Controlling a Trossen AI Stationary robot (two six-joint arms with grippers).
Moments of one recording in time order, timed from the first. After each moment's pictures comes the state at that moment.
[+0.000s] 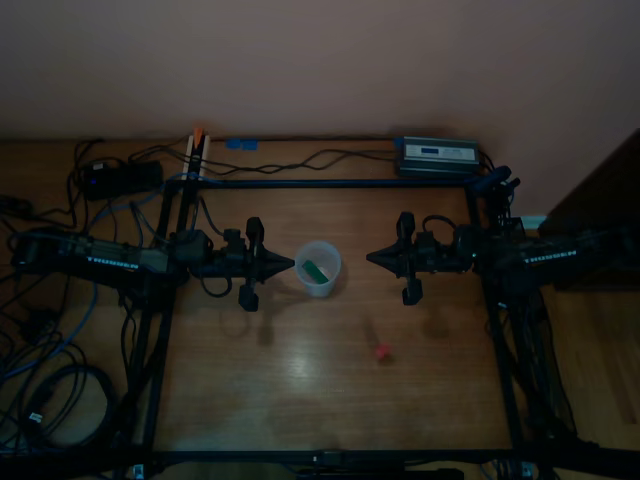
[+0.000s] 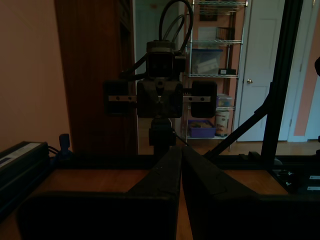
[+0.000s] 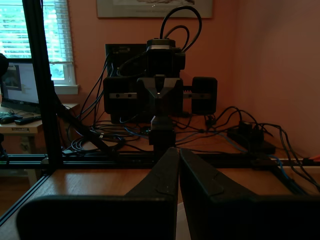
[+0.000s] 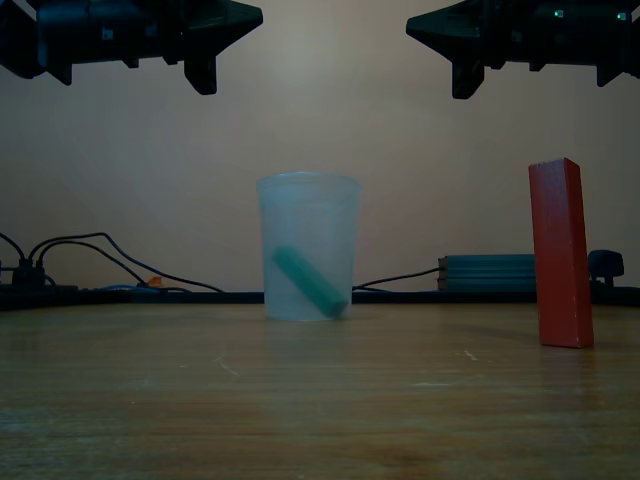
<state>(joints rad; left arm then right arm) 0.00 1.05 0.52 0.63 0.00 0.00 0.00 1.05 0.52 0.63 0.00 0.00</state>
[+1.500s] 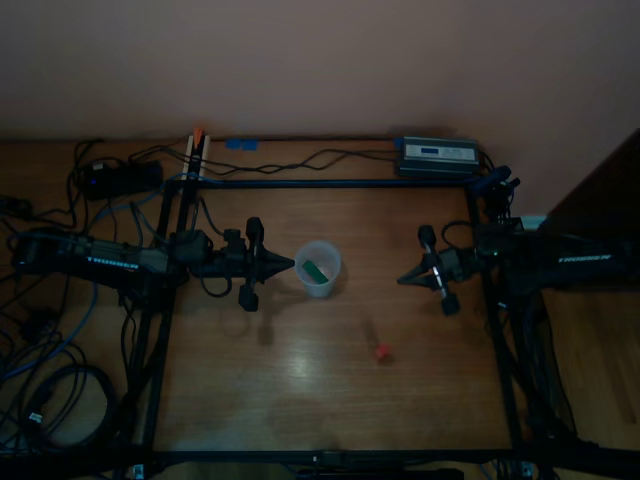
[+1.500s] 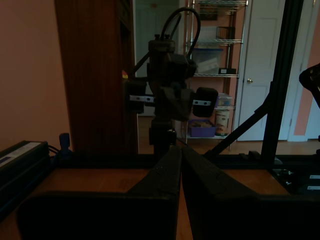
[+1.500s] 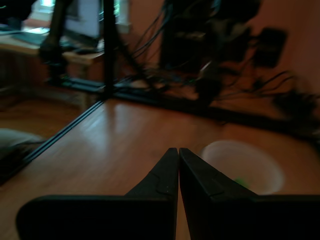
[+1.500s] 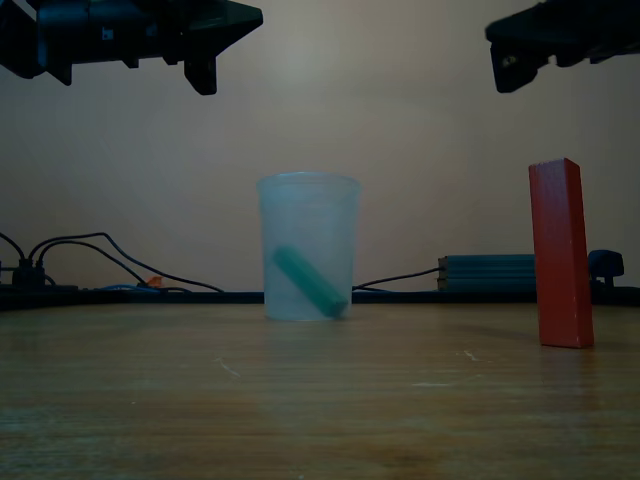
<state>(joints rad) 0.00 1.05 0.52 0.63 0.00 0.00 0.00 0.71 0.52 0.01 -0.25 -0.15</state>
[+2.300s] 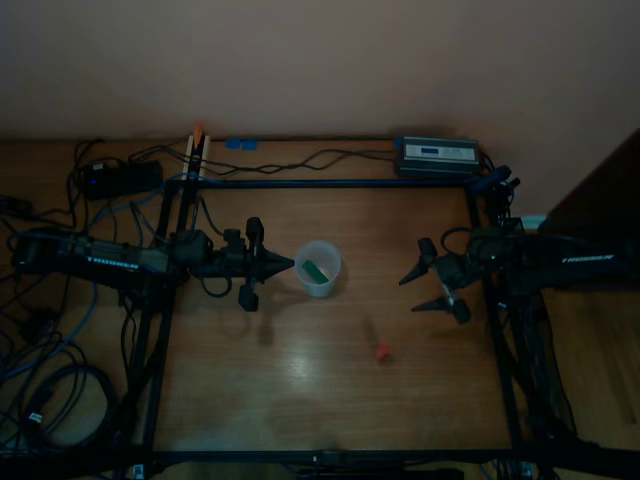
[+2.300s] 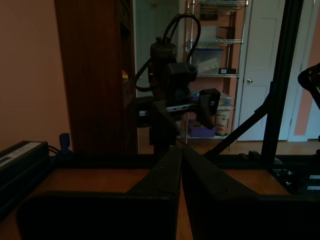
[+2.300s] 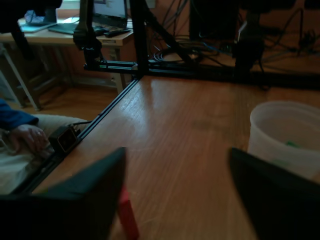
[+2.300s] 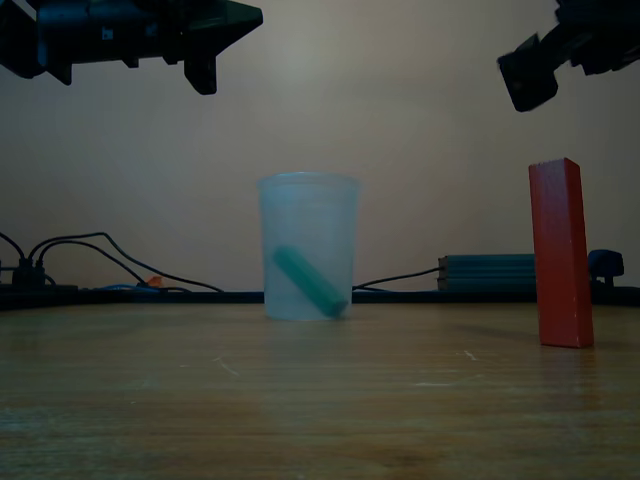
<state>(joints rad) 0.00 1.05 0.52 0.63 0.00 0.00 0.02 0.69 0.52 -0.12 -0.31 0.01</state>
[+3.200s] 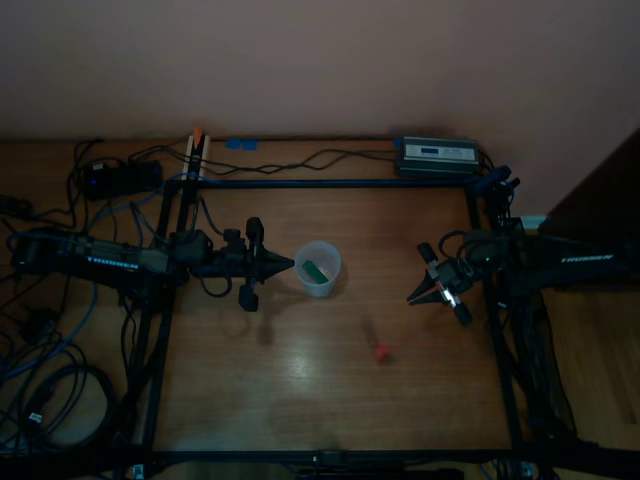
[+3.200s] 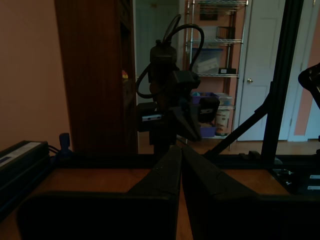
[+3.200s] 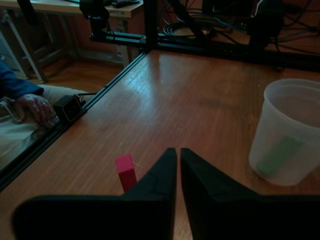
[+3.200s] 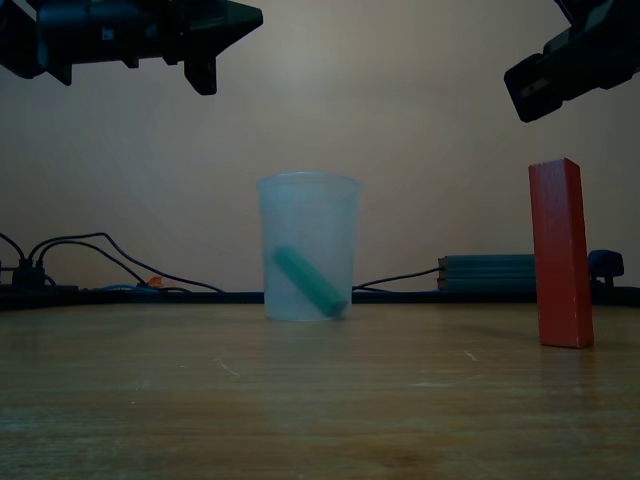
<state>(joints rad) 0.00 1.05 0.52 0.63 0.00 0.00 0.02 0.70 0.52 -0.21 -0.36 -0.13</state>
